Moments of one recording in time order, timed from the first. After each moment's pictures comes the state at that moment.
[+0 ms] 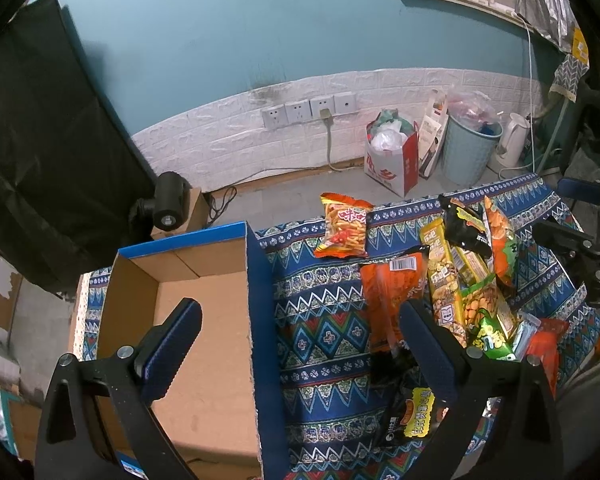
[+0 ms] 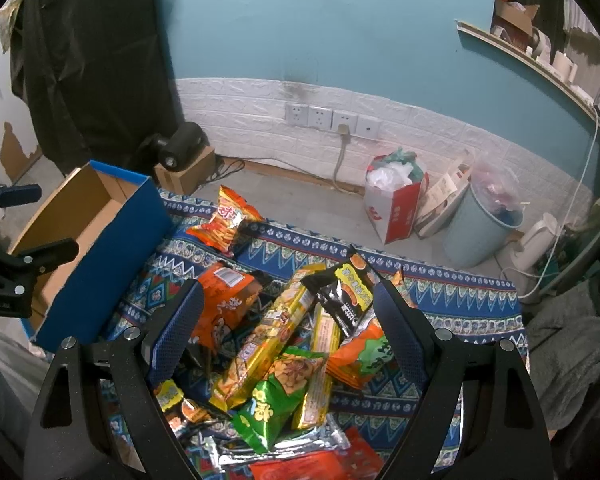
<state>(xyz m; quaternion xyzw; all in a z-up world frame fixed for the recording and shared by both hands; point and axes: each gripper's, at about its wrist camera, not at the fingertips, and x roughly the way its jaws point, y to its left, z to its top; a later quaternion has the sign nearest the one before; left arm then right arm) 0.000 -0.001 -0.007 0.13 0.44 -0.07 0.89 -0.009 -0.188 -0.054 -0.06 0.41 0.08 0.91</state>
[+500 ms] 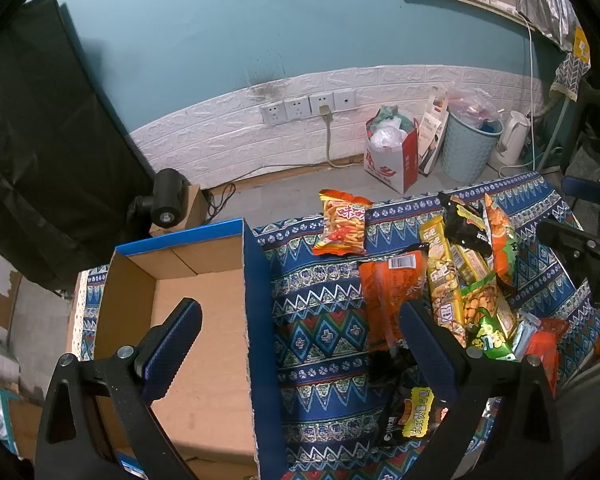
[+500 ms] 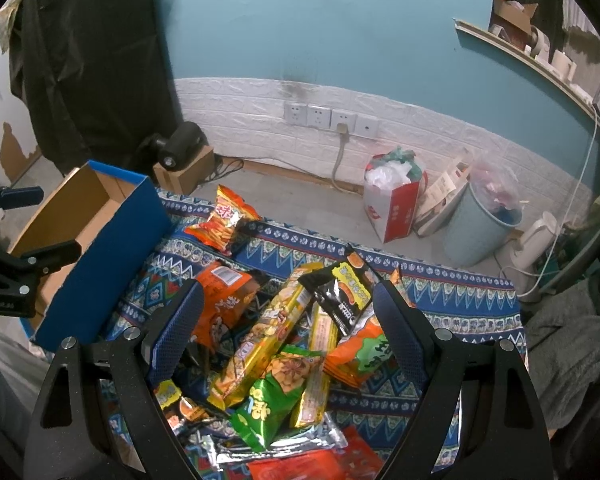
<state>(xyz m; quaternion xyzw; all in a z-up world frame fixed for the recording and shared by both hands) 0.002 -0.001 -0.011 0.13 0.44 -0.07 0.88 -0.009 -0.190 -0.054 -0.05 0.41 0.08 0.91</state>
